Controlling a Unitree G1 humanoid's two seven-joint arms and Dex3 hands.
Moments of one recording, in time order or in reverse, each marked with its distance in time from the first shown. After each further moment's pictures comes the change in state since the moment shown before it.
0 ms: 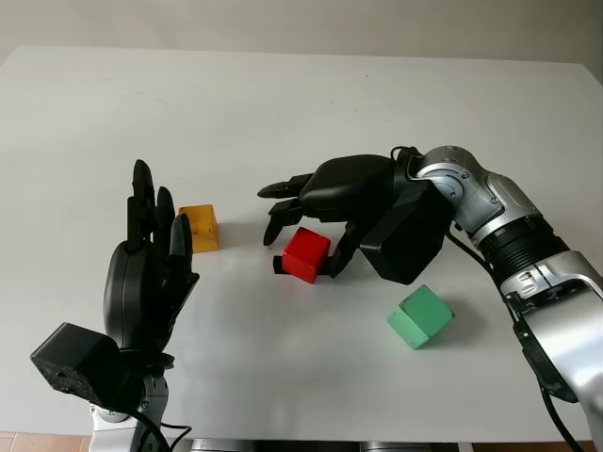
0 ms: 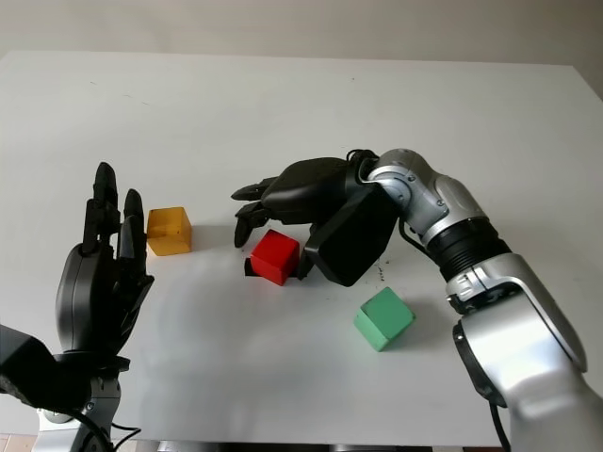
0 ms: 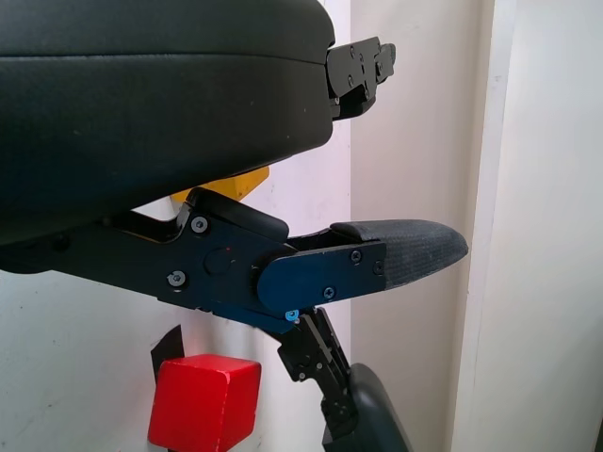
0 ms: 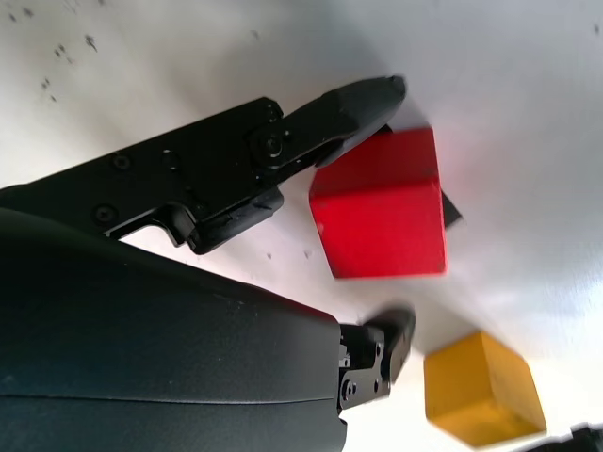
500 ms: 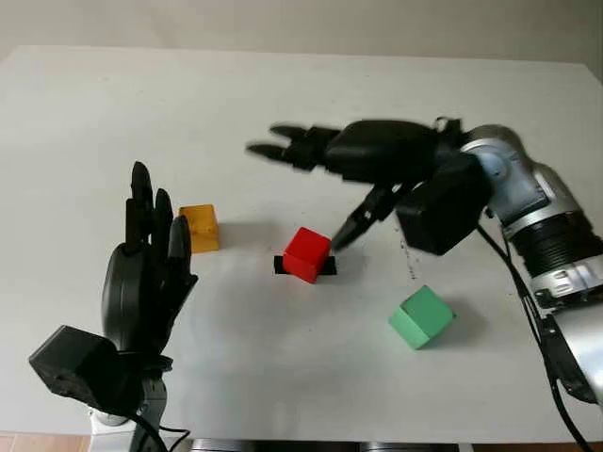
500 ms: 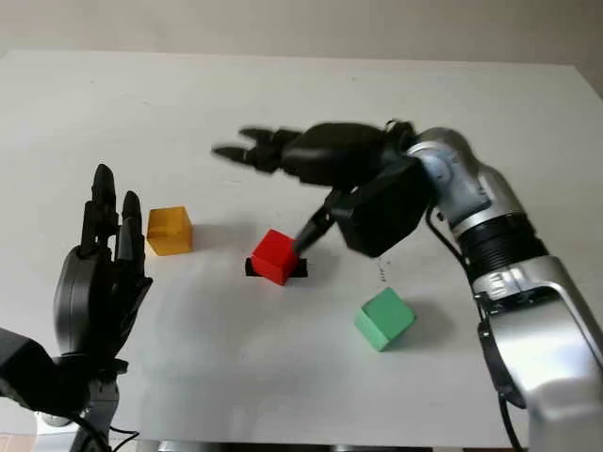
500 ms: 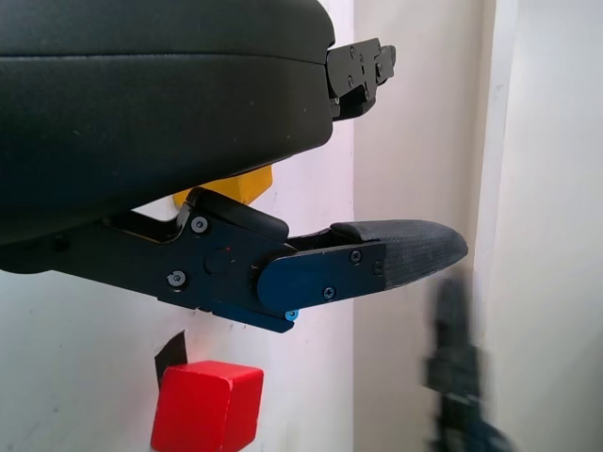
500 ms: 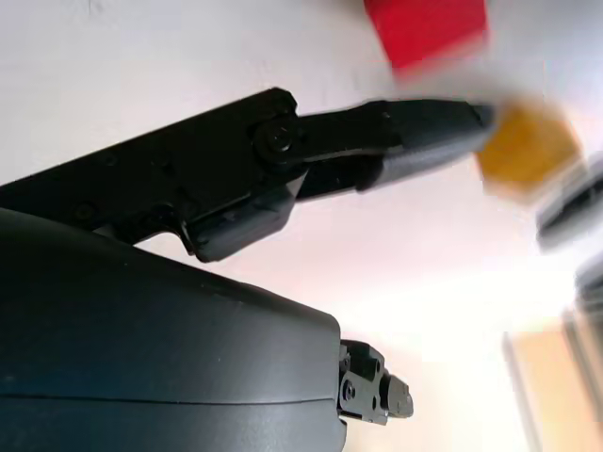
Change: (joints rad) left arm 0.017 0.001 0.004 -0.023 -0.001 0.007 0.008; right arm 0.079 -0.110 -0.268 -0.189 0.242 0.154 -0.132
